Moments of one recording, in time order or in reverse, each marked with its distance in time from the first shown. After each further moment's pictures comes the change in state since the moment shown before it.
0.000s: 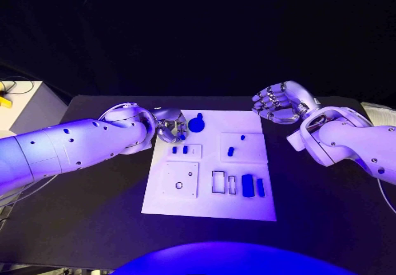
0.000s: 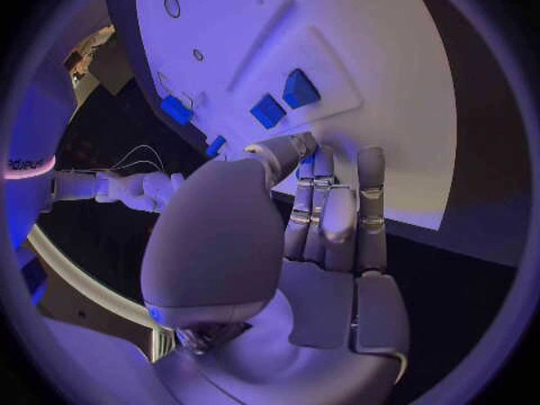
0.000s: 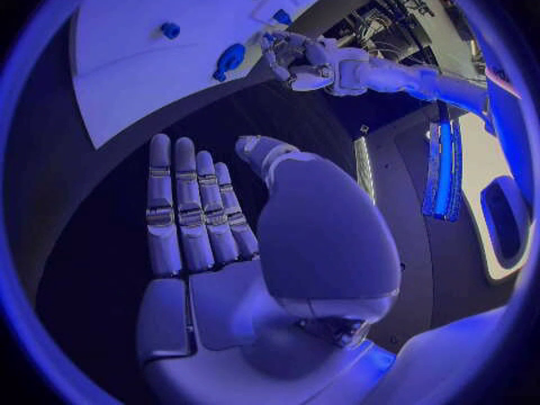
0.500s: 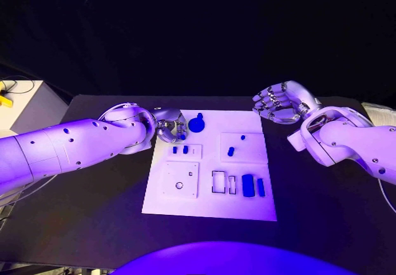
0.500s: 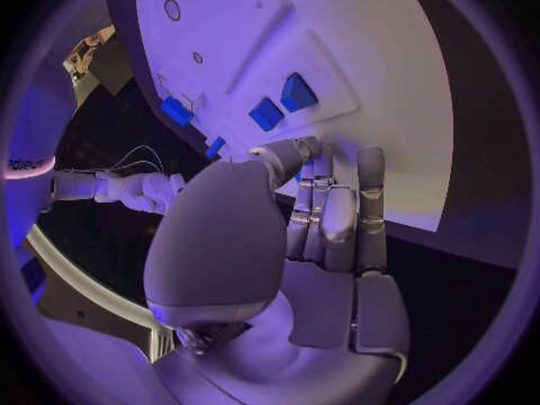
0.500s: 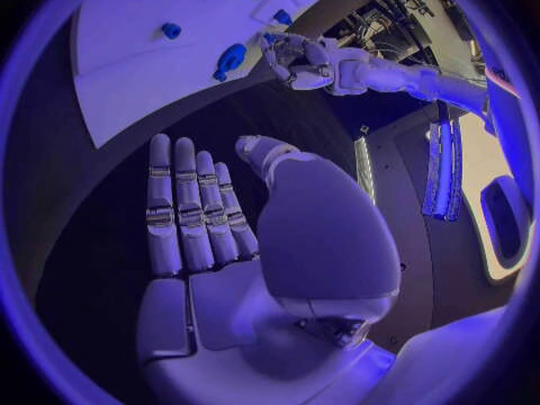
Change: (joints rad) left arm -0.001 -0.004 -0.002 0.001 0.001 0.004 -0.002; left_hand 0.000 0.000 0.007 -0.012 0.000 -0.038 0.012 -0.038 -0.012 -0.004 0.004 0.020 0.021 0.000 0.000 0.000 -0.001 0.000 0.000 0.000 0.000 0.001; right arm 0.000 0.000 0.000 -0.001 0.000 0.002 0.000; right_hand 0.000 0.000 0.000 0.000 0.000 0.000 0.000 0.000 -0.001 0.000 0.000 0.000 -0.001 0.000 0.000 -0.004 -0.002 0.000 0.000 0.000 0.000 -0.004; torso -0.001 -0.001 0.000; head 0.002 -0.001
